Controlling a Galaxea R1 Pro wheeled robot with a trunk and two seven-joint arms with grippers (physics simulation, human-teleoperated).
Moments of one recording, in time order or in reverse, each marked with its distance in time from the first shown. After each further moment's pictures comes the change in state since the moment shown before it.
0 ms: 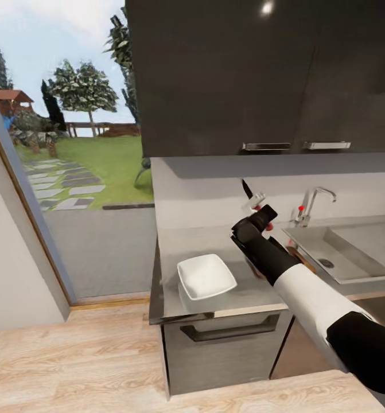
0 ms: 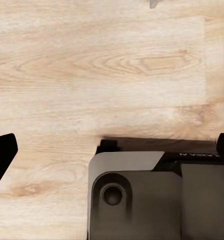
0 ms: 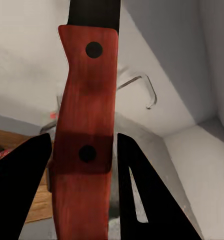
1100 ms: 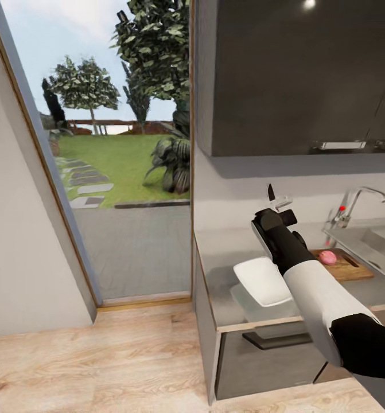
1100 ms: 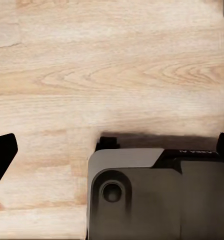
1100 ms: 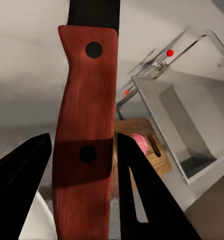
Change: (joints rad) left arm 0.000 0.000 0.000 0.000 0.000 0.000 -0.003; right arm 0.000 -0.005 -0.340 -0.011 -0.083 -0.002 -0.006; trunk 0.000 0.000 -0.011
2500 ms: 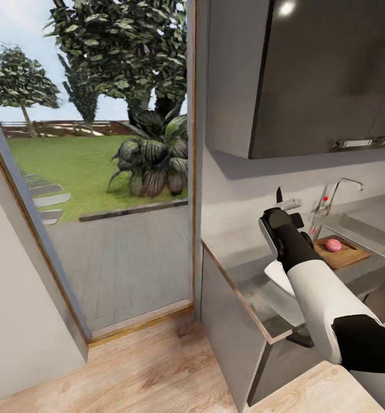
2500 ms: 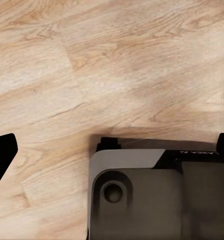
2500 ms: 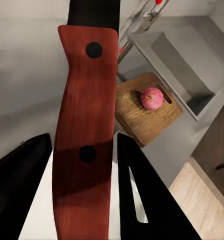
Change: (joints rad) left arm 0.000 0.003 0.001 0.000 0.000 -0.002 0.000; right arm 0.000 -0.002 -0.116 0.006 -0.004 0.000 0.003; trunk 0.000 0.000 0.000
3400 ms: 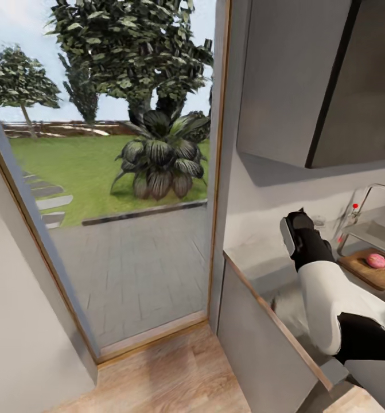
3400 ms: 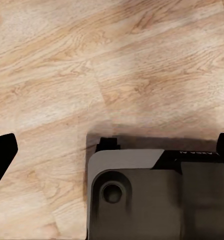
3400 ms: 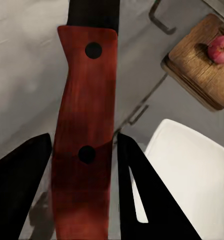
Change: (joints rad) left arm 0.000 -0.001 0.000 -0.001 0.000 0.000 -0.001; right arm 0.000 -0.006 -0.345 0.055 -0.011 -0.002 -0.015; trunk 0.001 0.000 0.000
